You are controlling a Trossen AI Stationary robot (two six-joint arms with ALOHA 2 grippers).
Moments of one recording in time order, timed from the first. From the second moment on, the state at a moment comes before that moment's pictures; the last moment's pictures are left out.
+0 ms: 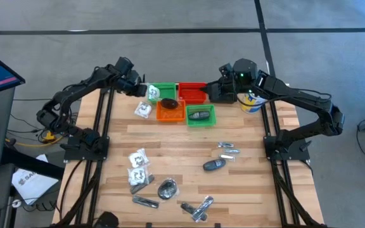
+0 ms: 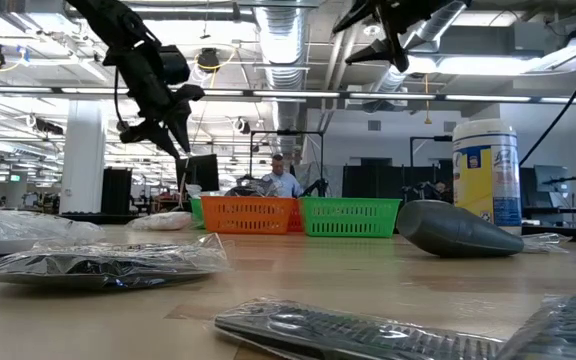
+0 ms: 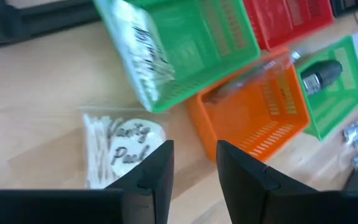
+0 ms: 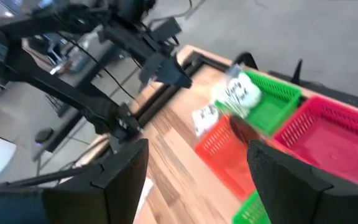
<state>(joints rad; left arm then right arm) 0.94 1.42 1.07 -0.74 0.31 -0.32 -0.45 1.30 1.26 -0.39 -0.16 0.57</state>
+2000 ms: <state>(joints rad) -0.34 1.13 0.72 -0.48 0.12 -1.04 0.07 1.30 1.26 -0.47 -0.08 0.81</state>
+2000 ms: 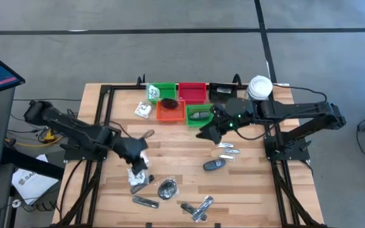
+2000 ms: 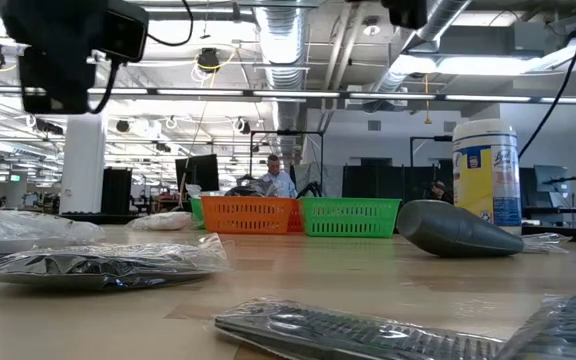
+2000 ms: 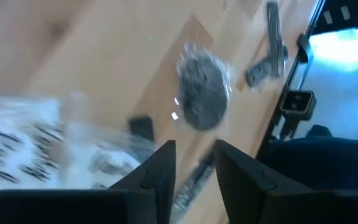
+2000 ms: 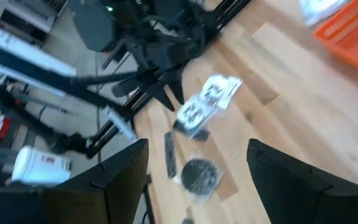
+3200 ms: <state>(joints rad) -0.67 1.69 0.85 -0.20 0.26 -1.45 0.34 1.30 1.26 -0.47 0.01 0.79</state>
